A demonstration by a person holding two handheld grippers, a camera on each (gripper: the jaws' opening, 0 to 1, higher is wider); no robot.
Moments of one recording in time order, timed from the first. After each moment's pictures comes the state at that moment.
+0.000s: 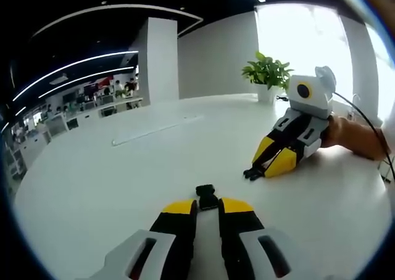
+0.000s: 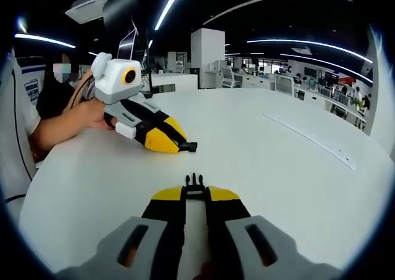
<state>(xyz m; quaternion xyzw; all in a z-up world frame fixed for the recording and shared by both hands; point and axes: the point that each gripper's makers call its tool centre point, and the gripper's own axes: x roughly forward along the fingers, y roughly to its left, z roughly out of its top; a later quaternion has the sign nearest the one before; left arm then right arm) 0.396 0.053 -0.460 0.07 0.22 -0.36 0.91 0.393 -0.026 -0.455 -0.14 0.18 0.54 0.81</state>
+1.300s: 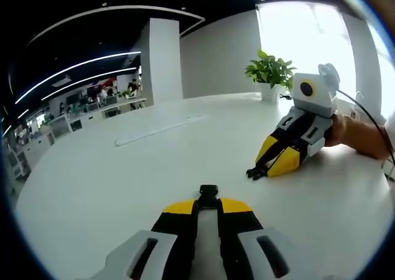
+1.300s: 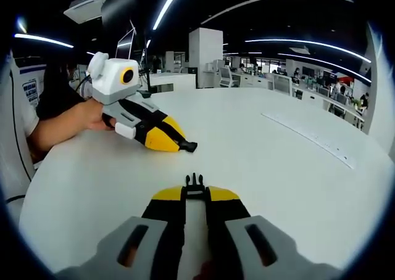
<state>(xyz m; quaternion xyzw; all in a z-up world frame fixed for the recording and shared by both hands) 0.395 0.053 -0.459 0.08 0.22 -0.34 0.91 0.393 -0.027 -0.455 -0.14 0.18 0.53 0.82</state>
